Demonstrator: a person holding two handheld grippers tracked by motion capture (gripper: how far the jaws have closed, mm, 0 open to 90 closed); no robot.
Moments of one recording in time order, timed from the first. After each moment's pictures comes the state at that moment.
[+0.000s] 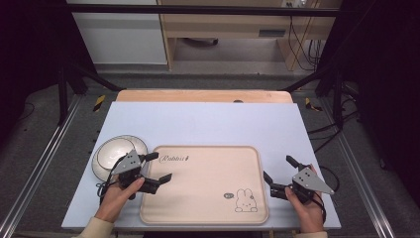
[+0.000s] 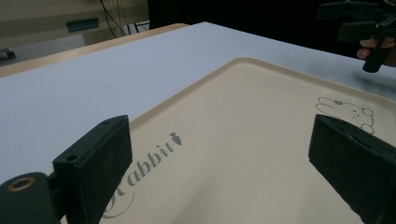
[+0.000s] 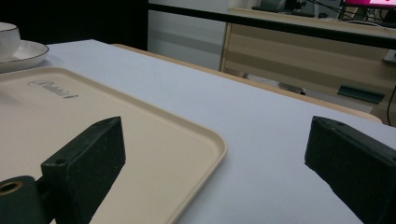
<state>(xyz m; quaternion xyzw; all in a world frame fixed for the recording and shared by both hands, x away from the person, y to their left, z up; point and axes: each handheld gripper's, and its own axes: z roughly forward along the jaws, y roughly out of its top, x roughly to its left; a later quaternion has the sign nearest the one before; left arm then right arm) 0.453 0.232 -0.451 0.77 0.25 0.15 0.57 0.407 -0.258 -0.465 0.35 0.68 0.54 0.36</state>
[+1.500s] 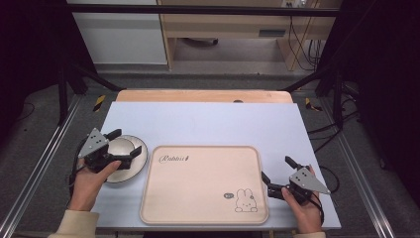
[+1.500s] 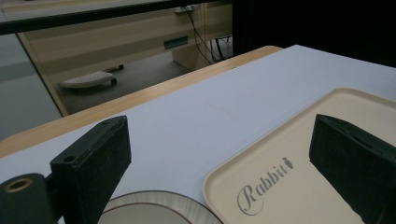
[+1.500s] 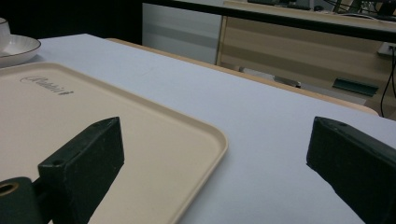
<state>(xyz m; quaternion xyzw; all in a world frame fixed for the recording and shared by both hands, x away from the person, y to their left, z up) 0.467 0.300 -0.391 0.73 0.34 0.29 0.53 0.407 -0.251 -0.466 0.37 0.68 0.52 0.36</state>
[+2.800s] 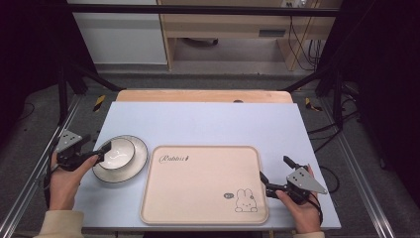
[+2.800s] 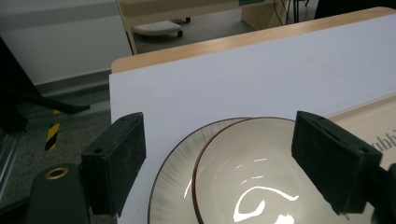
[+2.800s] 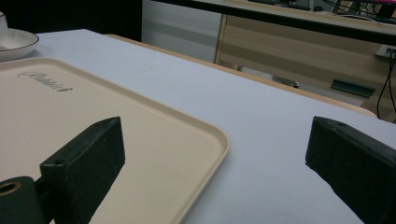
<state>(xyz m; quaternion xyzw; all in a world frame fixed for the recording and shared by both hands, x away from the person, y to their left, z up) 0.475 0.372 -0.410 0.70 0.47 0.31 0.43 0.406 -0.246 -0.465 0.36 0.69 0.52 0.36</state>
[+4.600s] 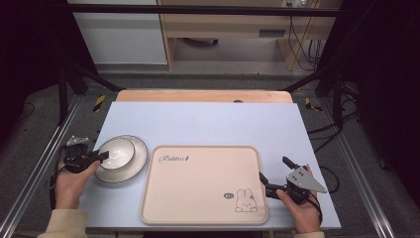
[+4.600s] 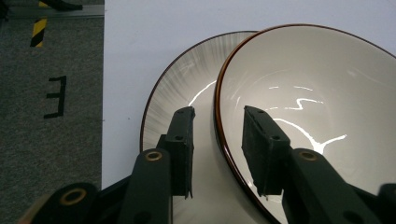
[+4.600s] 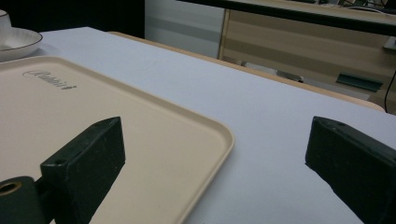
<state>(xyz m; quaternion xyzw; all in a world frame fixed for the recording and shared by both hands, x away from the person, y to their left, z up) 0.487 0.374 -0.437 0.71 0.59 0.21 0.34 0.408 -0.246 -0.465 0.37 0.69 0.52 0.35</state>
